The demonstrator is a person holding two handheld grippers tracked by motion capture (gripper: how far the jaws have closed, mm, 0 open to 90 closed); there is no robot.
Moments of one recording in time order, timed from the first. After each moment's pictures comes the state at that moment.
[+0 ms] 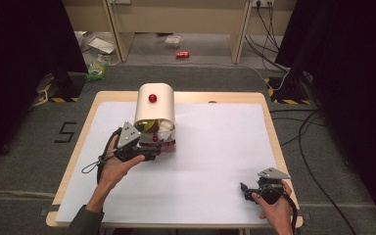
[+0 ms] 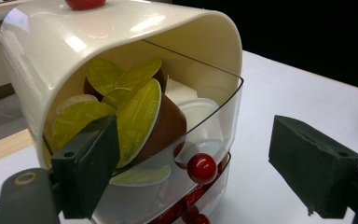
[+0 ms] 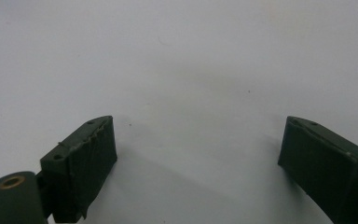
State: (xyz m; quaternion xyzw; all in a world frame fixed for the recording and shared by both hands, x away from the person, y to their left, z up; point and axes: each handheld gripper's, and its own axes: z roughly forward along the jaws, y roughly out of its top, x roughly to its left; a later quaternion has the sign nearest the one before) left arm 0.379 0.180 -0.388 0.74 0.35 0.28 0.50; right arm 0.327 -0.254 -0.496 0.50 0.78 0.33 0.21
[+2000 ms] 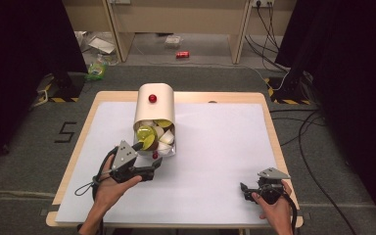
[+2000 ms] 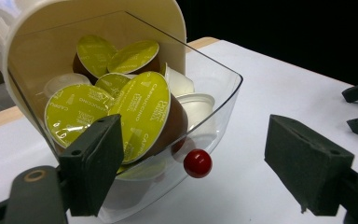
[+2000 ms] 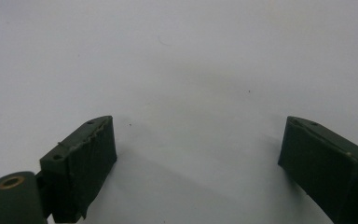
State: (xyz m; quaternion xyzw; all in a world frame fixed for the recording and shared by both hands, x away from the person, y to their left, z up) left arm 0.324 0.180 -0.394 0.74 0.36 0.26 0.50; right arm 0.327 -0.253 -0.496 0.50 0.78 0.33 0.21
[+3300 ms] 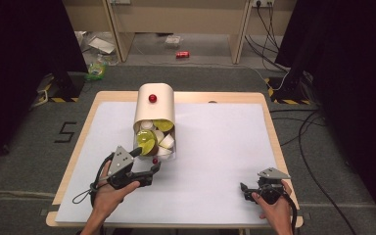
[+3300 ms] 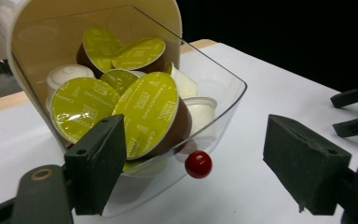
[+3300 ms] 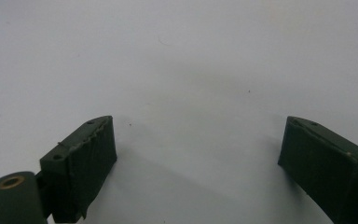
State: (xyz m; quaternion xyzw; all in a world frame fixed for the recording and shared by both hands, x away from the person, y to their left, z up) left arm 0.311 0.183 -0.397 0.73 0.38 0.25 0.52; right arm 0.327 -0.253 -0.496 0.50 0.78 0.33 0.21
